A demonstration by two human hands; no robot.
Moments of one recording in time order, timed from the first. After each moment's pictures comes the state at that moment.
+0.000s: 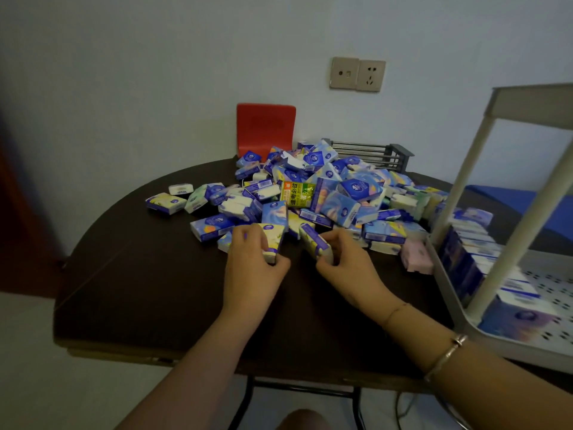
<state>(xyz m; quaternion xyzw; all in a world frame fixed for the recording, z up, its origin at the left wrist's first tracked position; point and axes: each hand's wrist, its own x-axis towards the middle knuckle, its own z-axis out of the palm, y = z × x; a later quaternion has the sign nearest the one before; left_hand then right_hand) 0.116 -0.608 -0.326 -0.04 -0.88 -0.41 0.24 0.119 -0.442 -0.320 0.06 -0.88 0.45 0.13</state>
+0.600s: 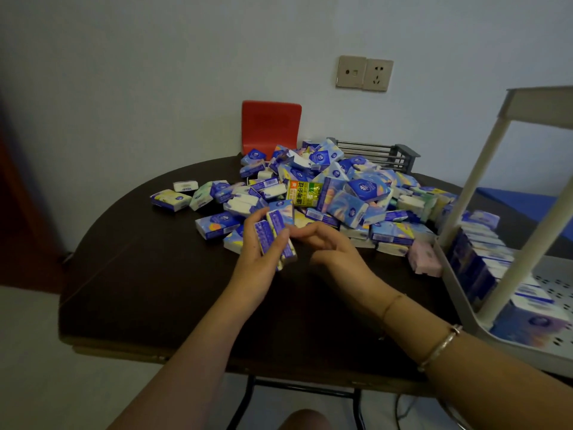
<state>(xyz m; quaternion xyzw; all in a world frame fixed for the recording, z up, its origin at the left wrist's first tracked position) 0.113 -0.617 -0.316 -0.11 -0.66 -0.74 0.05 0.122 -0.471 -0.298 0.17 -0.71 0.68 -0.02</state>
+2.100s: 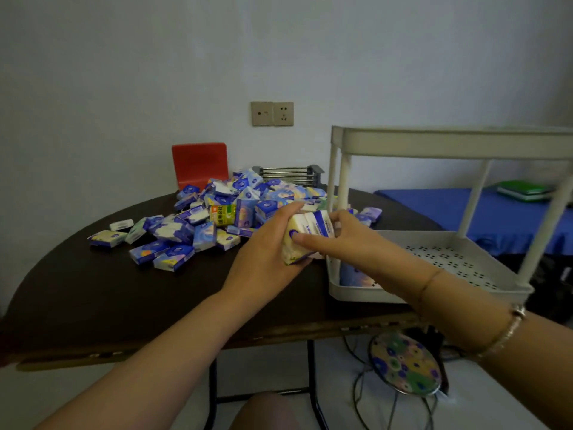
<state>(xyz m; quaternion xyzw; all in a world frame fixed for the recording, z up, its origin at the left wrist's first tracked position) 0.229 -0.504 -0.248 -0.39 -0.80 -0.40 0.22 0.283 -0.354 -0.205 -0.01 -0.85 0.52 0.08</state>
